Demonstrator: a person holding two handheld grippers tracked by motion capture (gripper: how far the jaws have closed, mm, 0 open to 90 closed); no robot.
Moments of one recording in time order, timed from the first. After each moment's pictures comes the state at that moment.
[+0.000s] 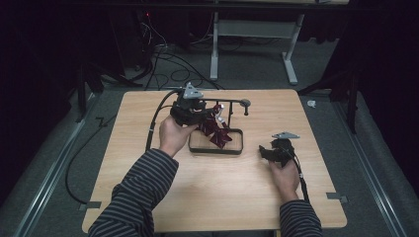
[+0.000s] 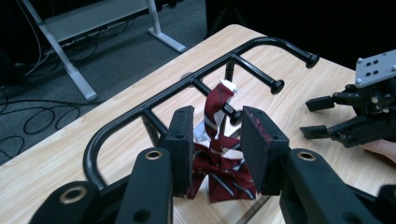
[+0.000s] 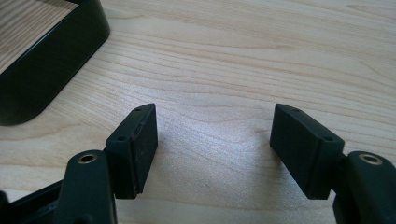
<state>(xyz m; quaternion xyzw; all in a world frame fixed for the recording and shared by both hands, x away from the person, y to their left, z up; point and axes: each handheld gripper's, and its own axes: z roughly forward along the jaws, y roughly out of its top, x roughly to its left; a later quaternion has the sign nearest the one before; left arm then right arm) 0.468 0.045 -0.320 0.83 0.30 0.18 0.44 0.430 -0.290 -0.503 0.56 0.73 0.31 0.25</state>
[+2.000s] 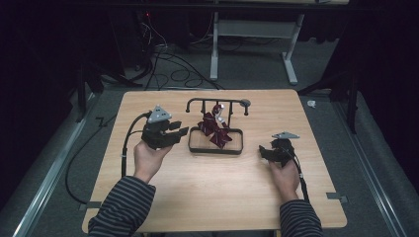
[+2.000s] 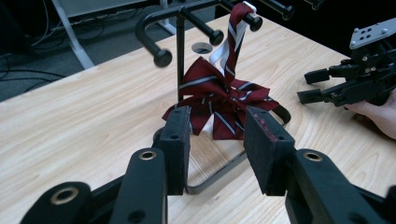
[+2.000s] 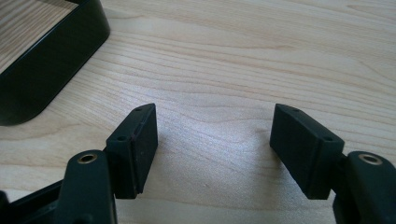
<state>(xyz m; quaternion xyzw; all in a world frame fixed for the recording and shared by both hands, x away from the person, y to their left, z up) 0.419 0.122 -0.353 0.80 0.35 0.16 0.46 0.430 -0.290 -0.503 0.56 0.73 0.30 0.25</state>
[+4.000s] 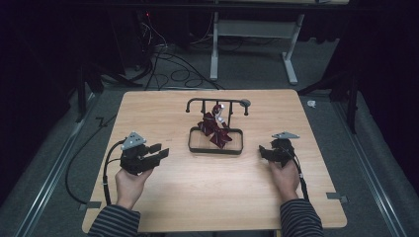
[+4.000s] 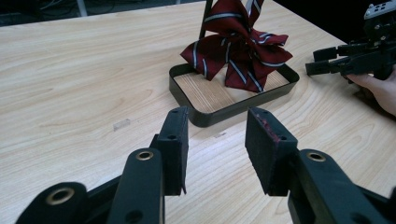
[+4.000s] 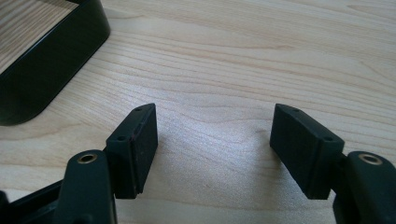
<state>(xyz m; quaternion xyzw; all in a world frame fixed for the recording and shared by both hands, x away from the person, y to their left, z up) 0.376 0.179 -0.401 0.77 0.41 0.13 0.47 0.430 -0.290 -0.502 0.56 0.73 0.31 0.25</state>
